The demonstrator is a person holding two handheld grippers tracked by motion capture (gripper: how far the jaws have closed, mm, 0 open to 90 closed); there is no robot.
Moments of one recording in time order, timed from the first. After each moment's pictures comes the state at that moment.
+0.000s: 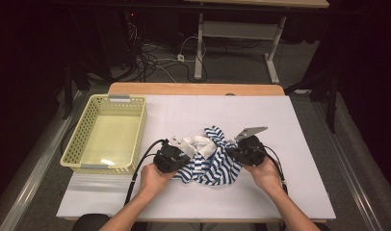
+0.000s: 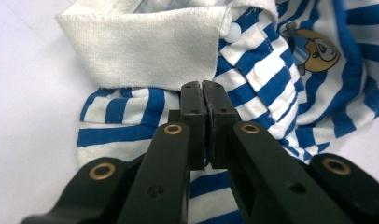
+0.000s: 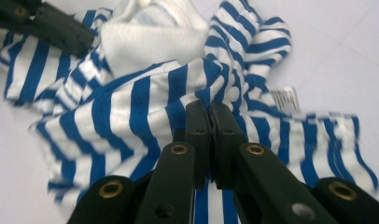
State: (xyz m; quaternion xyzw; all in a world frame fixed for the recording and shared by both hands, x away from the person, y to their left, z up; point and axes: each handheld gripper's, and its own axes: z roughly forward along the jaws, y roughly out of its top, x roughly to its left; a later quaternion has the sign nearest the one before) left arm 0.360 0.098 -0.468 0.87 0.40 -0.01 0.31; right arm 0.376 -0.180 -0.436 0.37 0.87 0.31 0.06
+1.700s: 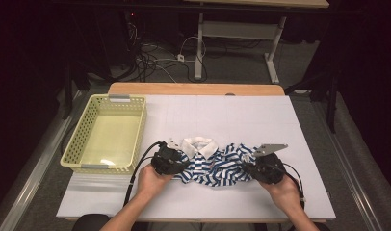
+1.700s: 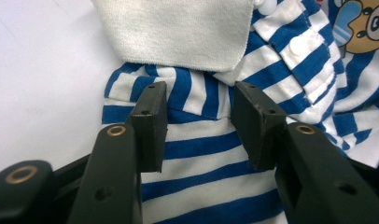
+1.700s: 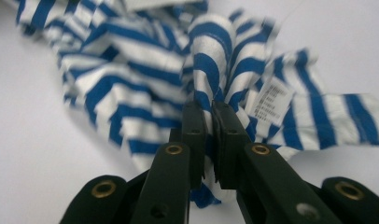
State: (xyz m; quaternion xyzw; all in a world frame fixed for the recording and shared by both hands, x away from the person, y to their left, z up) left arm 0.355 0.104 -0.476 0.86 0.42 0.02 0.29; right arm 0.328 -0.222 -0.436 0.38 0.87 0.29 0.07
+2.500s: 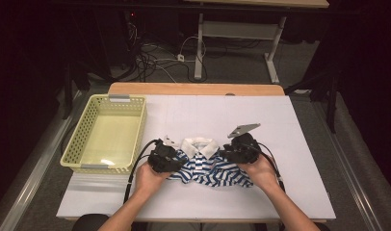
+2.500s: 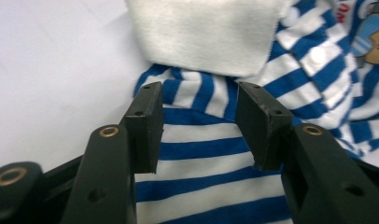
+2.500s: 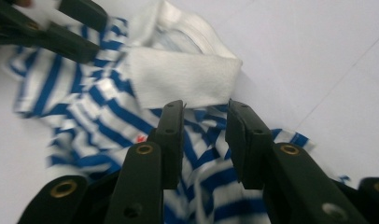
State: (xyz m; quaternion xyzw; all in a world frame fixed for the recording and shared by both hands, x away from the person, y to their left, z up) left arm 0.361 0.113 -0.474 0.85 0.44 0.03 0.29; right arm 0.383 -0.161 -0.430 0.35 0.88 0.30 0.06
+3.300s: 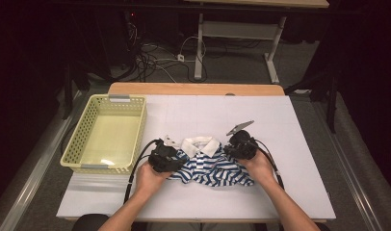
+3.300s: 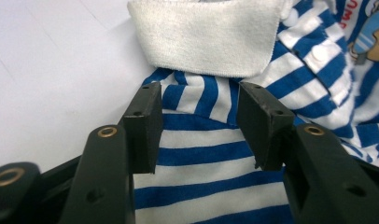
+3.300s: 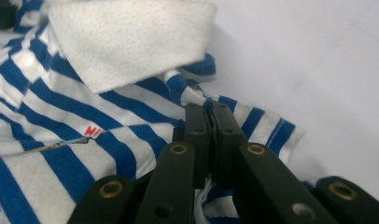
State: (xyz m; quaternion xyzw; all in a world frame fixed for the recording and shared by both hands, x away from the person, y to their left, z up) left arm 0.360 0.111 -0.473 0.85 0.43 0.04 0.29; right arm 0.409 -0.166 -0.461 0.37 0.89 0.24 0.05
